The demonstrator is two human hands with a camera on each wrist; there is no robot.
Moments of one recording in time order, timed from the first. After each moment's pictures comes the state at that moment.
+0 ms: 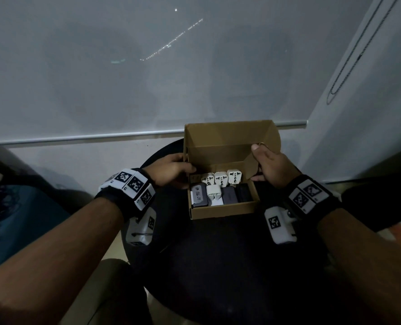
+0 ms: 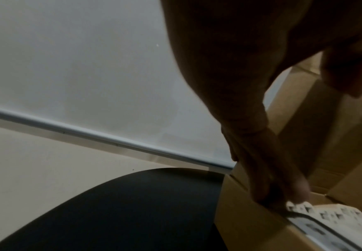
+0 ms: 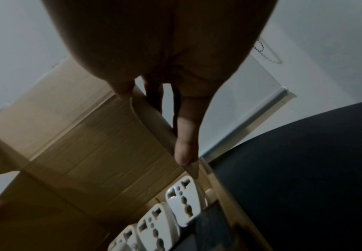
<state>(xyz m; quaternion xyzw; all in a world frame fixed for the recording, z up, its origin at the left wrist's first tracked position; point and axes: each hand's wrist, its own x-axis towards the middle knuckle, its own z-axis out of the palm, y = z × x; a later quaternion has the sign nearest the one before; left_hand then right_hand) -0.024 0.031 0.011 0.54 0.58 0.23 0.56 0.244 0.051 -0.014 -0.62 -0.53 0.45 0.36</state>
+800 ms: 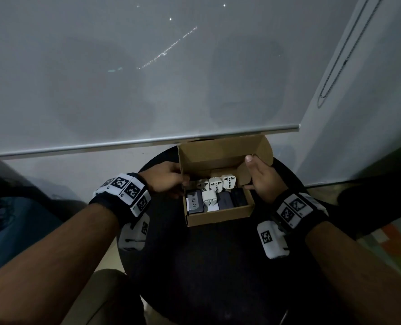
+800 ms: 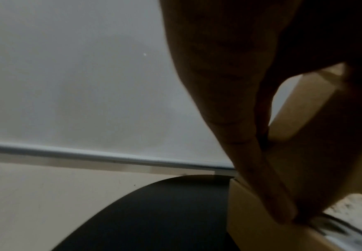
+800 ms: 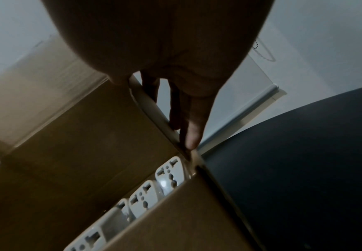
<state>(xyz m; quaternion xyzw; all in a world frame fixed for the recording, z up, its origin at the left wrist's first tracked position) -0.017 0.033 0.020 0.62 0.59 0.14 0.50 0.241 0.030 -0.026 -0.59 -0.60 0.37 0.39</state>
